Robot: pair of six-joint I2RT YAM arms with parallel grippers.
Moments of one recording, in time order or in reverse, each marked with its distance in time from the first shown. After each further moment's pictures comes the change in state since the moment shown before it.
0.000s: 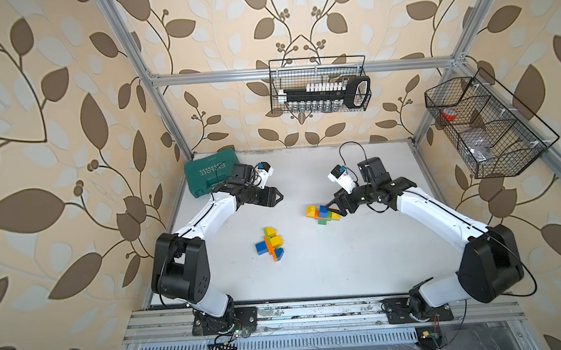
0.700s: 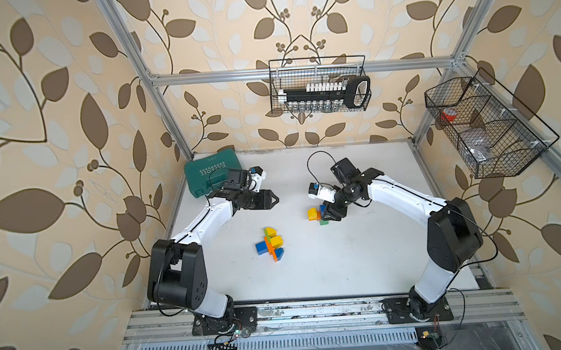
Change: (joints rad) left arm 0.032 -0.037 -0.060 0.019 0.002 -0.099; right arm 0.092 0.230 0.172 -0.206 0.167 -0.392
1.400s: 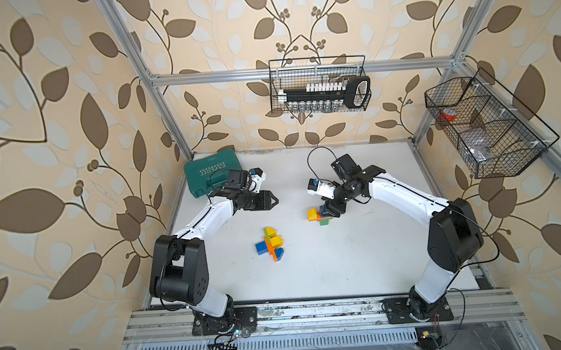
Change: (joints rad) left arm 0.013 0.033 0.000 -0.002 0.013 0.000; right arm -0.009 -0.002 0.040 0.006 -0.021 -0.019
